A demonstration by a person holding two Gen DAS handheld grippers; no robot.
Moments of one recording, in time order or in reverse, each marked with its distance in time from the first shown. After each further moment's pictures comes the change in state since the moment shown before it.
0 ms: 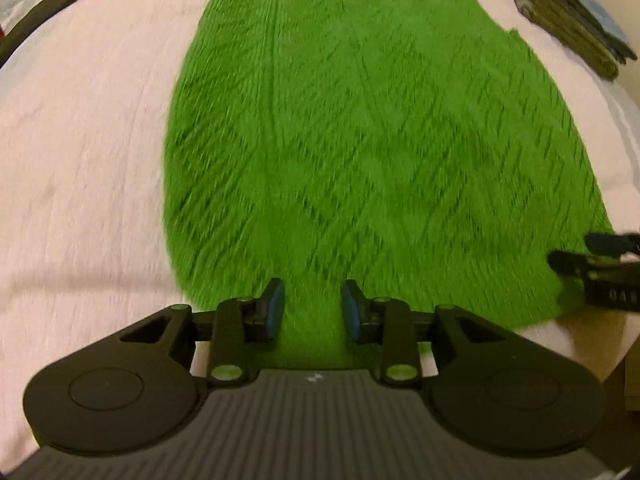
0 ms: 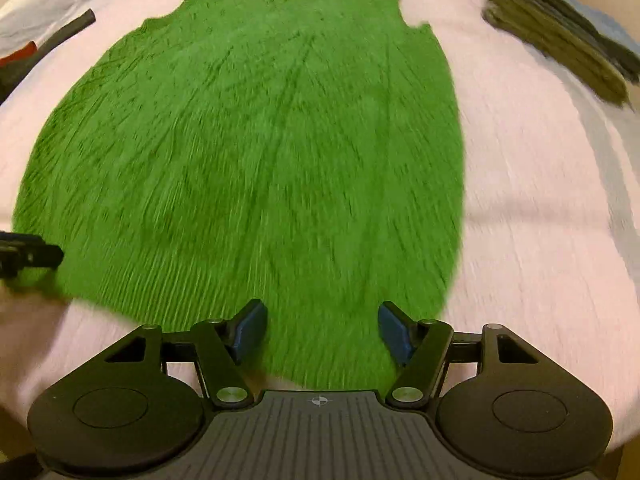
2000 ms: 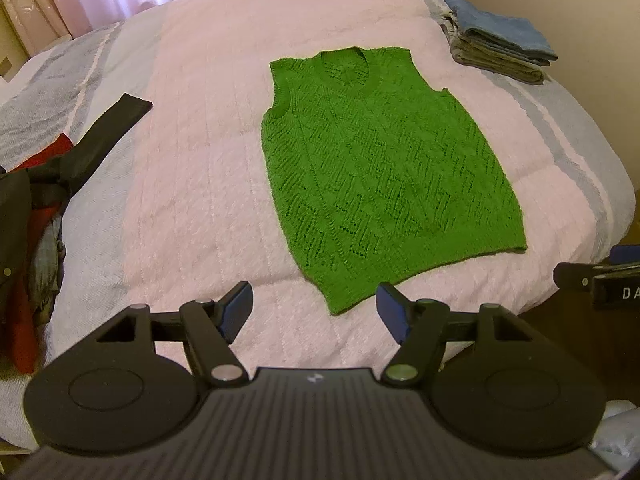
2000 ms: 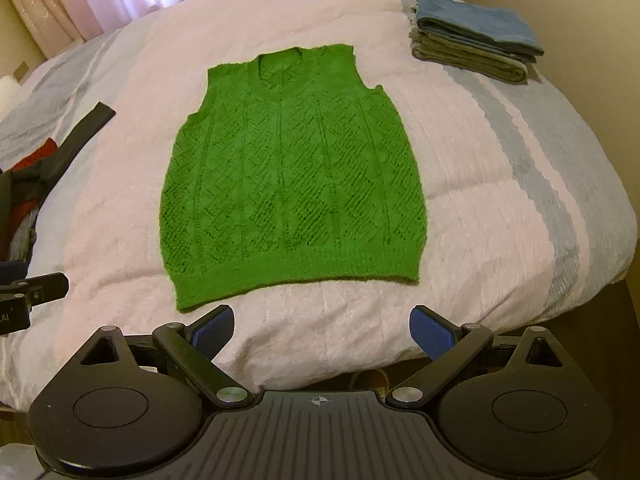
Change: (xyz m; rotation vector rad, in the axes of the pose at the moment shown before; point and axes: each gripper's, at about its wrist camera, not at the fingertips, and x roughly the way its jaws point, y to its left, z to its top) left arm -0.245 0.013 -0.012 0.189 -0.143 0.076; right arm -0.216 0.089 0.004 0.268 -0.059 -0.015
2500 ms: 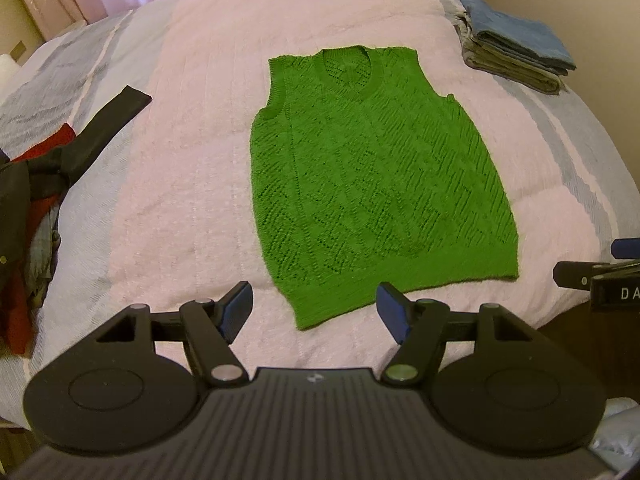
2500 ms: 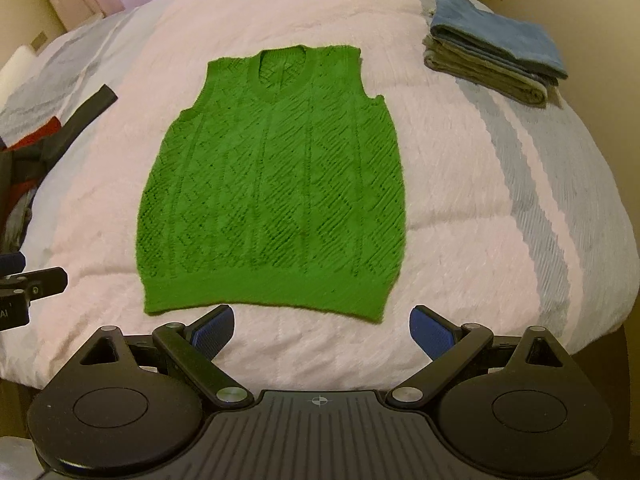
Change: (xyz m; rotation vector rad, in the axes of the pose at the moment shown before) left arm 0.015 -0.053 0.033 -0.070 0.033 0.050; right arm 0.018 -0.052 0.046 -0.112 0.038 0.029
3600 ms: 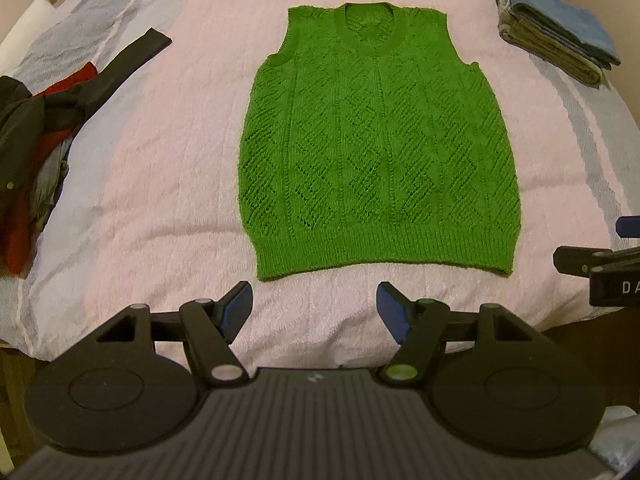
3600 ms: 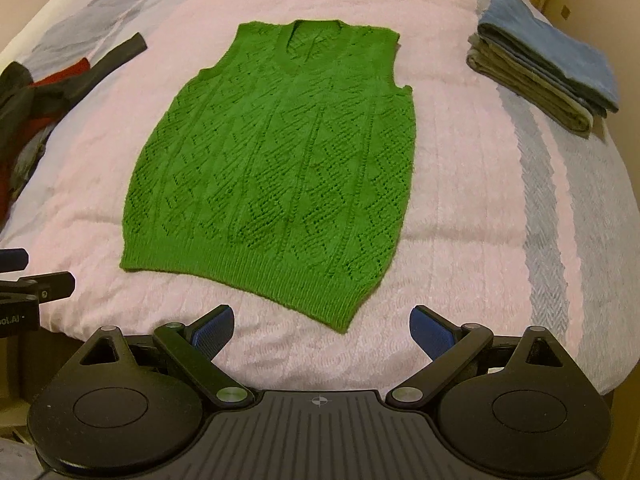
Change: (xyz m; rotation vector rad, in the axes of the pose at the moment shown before) left arm 0.024 -0.069 -0.008 -0.130 0.135 0.101; right arm 0.032 -0.041 0.011 -0.177 0.080 0.061
